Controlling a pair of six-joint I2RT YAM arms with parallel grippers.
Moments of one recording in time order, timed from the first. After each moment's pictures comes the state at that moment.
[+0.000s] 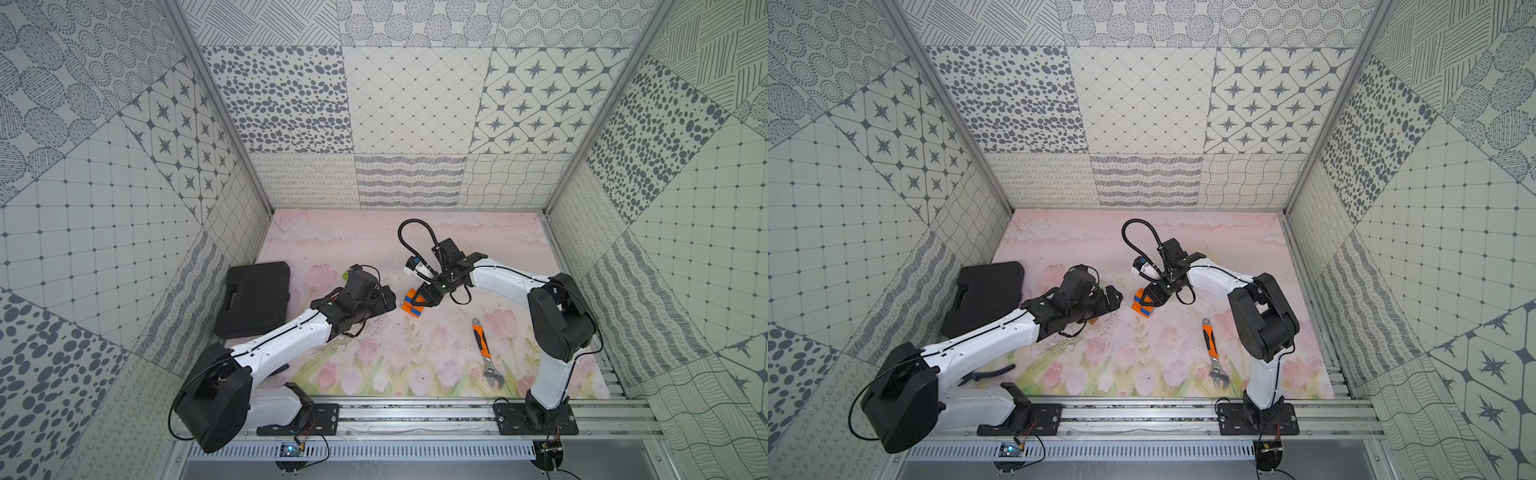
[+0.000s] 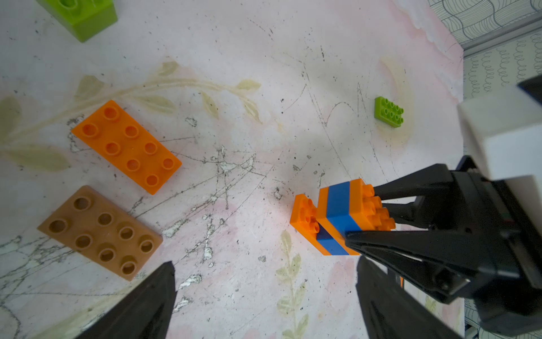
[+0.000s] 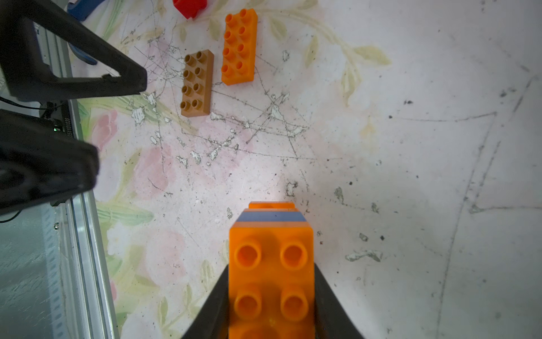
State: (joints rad) left arm -0.66 1.27 0.74 -0.29 -0.03 -0.87; right arm 0.57 1.86 1.28 -0.57 -0.57 -0.29
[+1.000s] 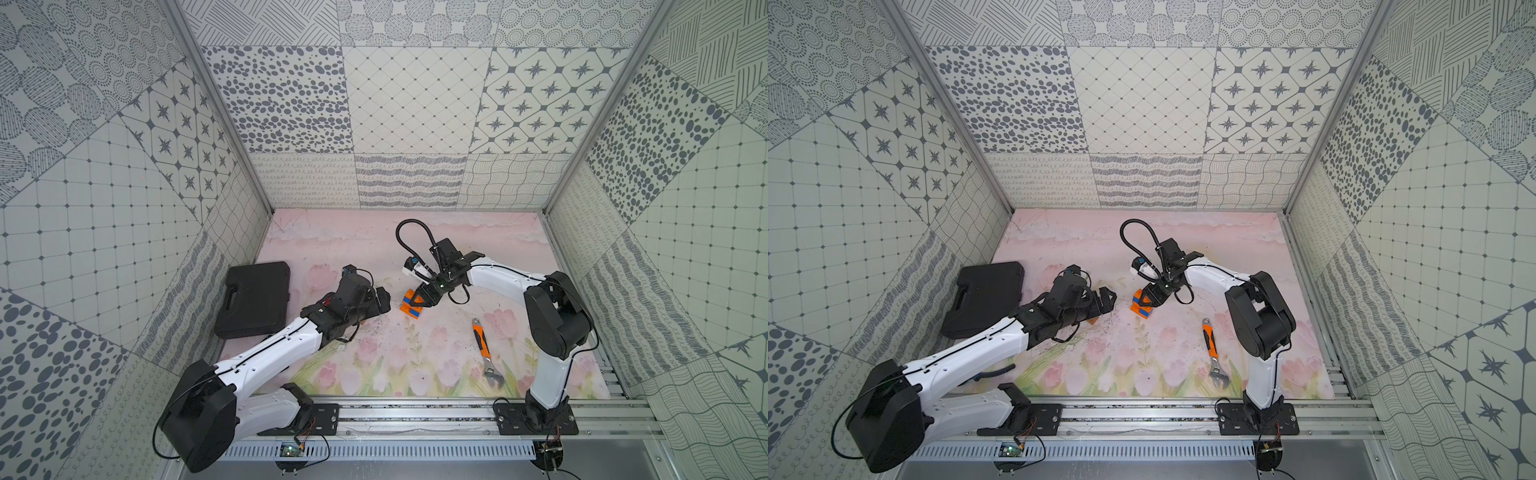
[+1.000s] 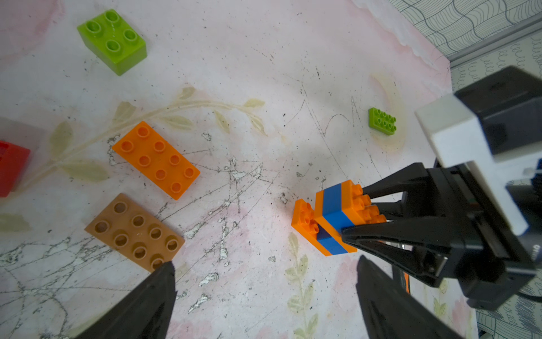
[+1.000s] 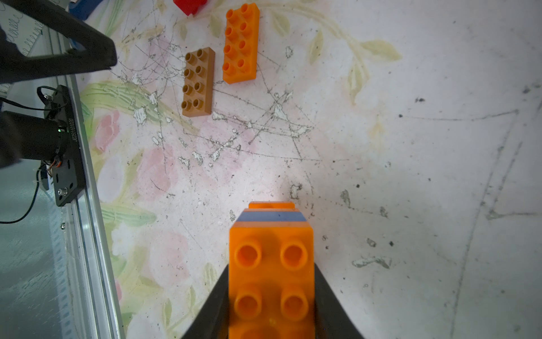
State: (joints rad) left arm -0.65 1.17 0.69 -0.29 -0.07 -0.83; right arm 0.57 1.89 1.30 -0.59 -0.58 -0.28
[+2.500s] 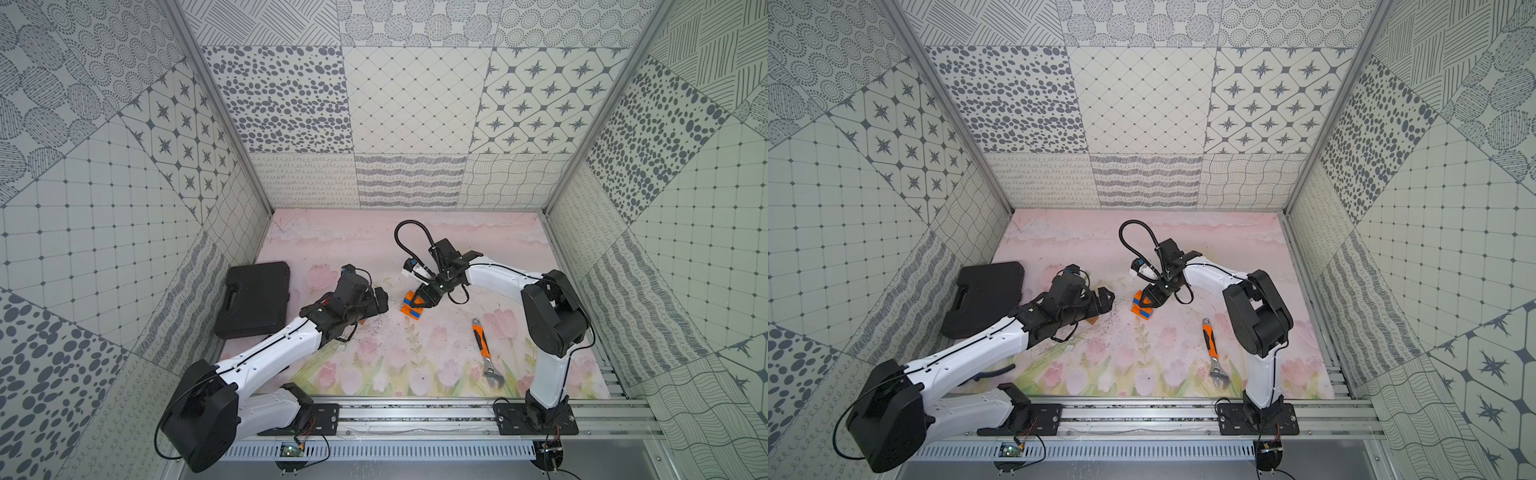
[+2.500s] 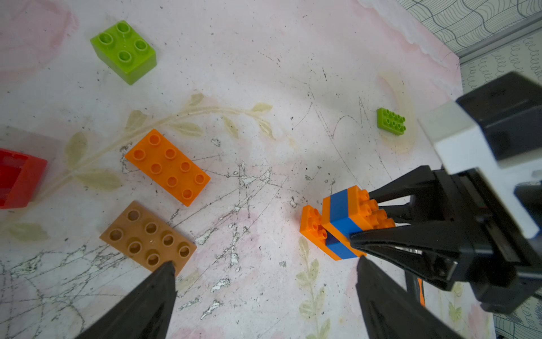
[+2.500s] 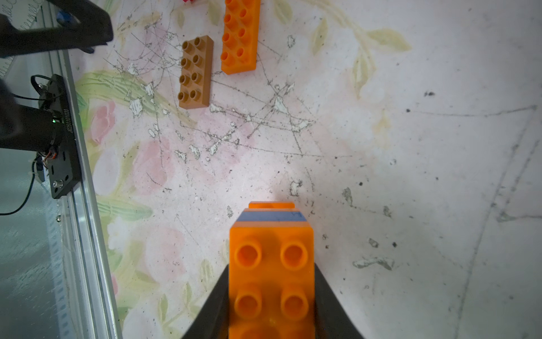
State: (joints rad) left arm -0.63 1.17 0.68 -0.29 -0.07 -0.78; right arm 0.57 1.92 1.32 -0.62 -0.58 -0.31
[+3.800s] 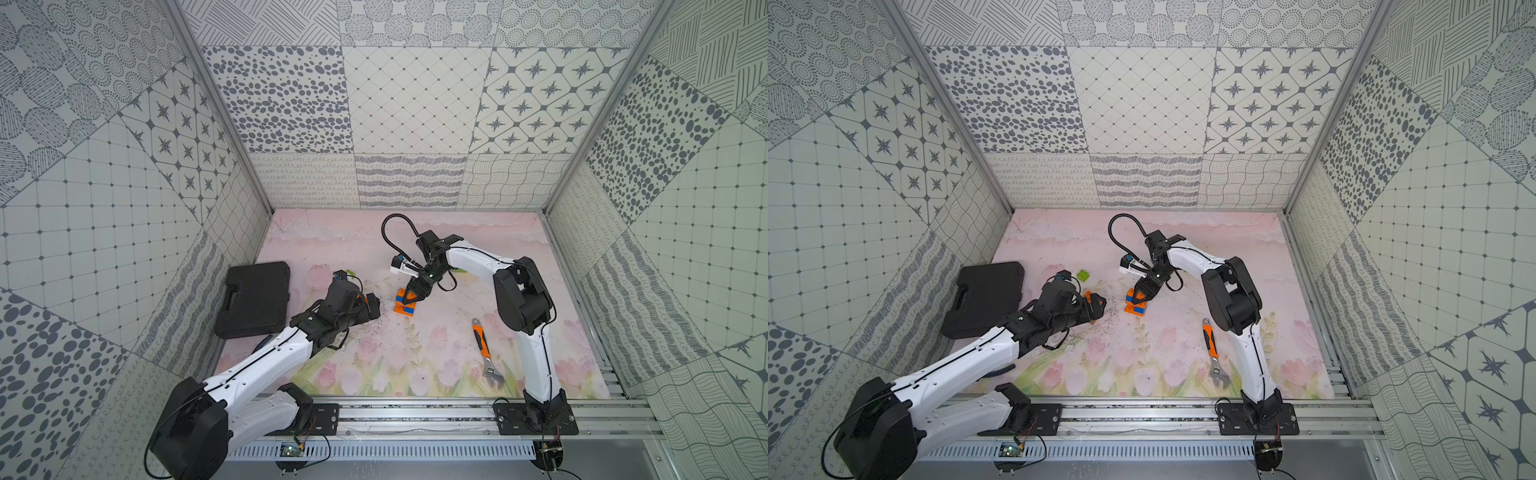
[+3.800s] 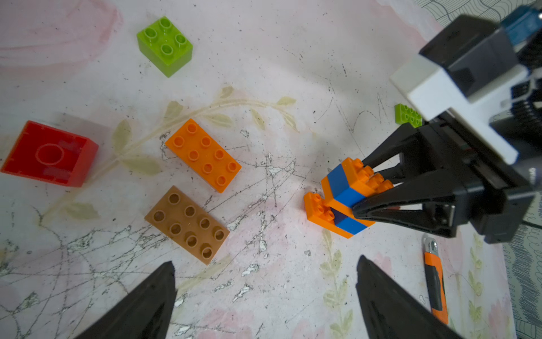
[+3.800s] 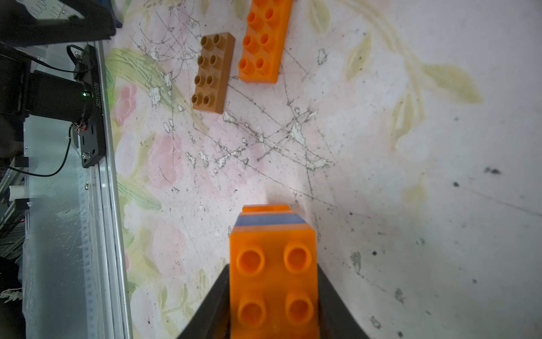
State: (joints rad) left arm -0.59 1.07 0.60 -0.31 -0.07 -0.75; right arm 0.57 2.23 1.75 -0.99 -0.68 -0.55
